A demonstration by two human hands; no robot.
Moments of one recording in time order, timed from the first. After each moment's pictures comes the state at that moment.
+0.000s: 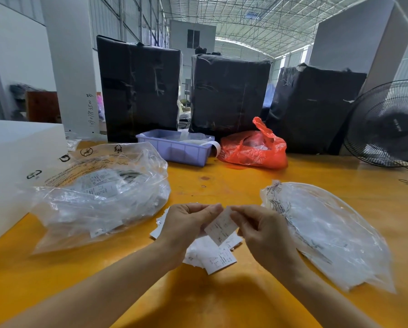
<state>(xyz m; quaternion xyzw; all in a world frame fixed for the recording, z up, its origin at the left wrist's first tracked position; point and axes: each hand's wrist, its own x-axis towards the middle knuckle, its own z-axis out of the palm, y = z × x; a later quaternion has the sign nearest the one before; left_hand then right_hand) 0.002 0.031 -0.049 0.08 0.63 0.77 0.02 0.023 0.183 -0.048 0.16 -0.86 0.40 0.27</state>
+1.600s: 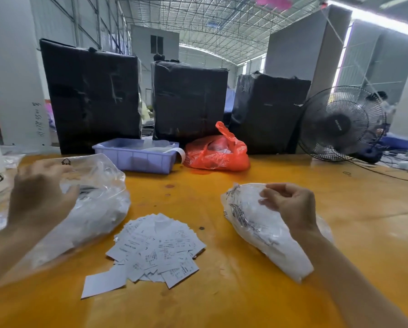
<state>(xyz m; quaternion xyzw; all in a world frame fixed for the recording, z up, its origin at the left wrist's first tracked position) -0.082 -0.109 -0.022 -0.03 0.92 0.23 -0.32 -0.014 0.302 -0.027 -0.06 -0.72 0.59 0.35</state>
